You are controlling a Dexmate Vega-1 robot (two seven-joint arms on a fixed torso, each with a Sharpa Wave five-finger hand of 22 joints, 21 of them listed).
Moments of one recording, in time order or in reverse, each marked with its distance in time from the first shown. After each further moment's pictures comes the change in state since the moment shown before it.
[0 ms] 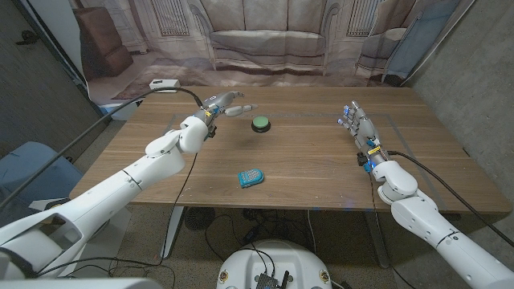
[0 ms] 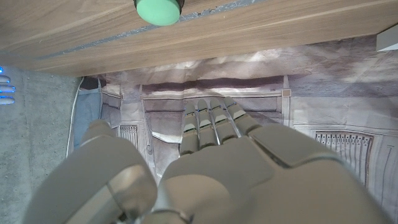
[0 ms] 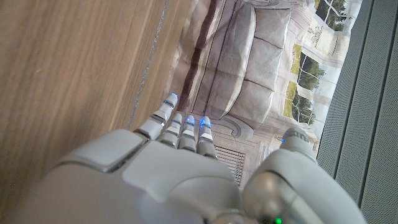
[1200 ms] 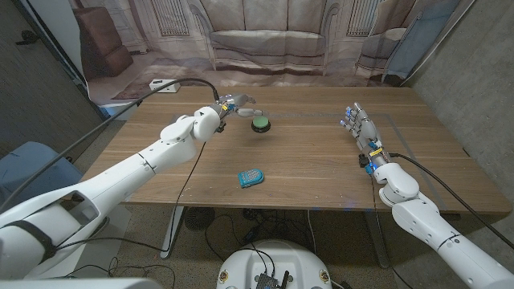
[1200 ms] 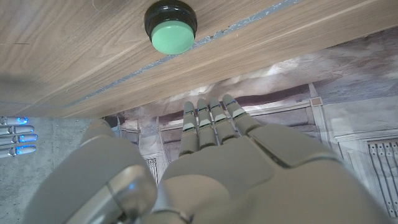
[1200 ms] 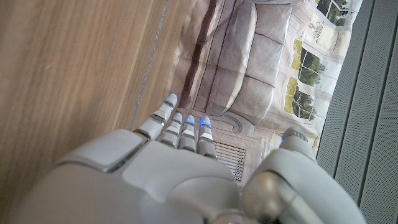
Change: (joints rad) left arm -0.162 -0.047 0.137 0.063 0.109 0.039 -0.210; left_hand -0.005 0.005 -0.003 -0.003 0.000 0.038 -0.002 -0.009 0.000 0.017 -0.002 -0.004 0.002 0.035 -0.006 0.000 0.000 0.060 0.009 0.004 0.002; right arm -0.018 0.002 0.011 -0.001 0.006 0.014 -0.004; right_hand 0.004 0.004 0.000 0.000 -0.004 0.005 0.002 0.000 0.000 0.005 0.005 0.000 0.000 0.007 0.000 0.000 0.000 0.000 0.000 -0.015 0.000
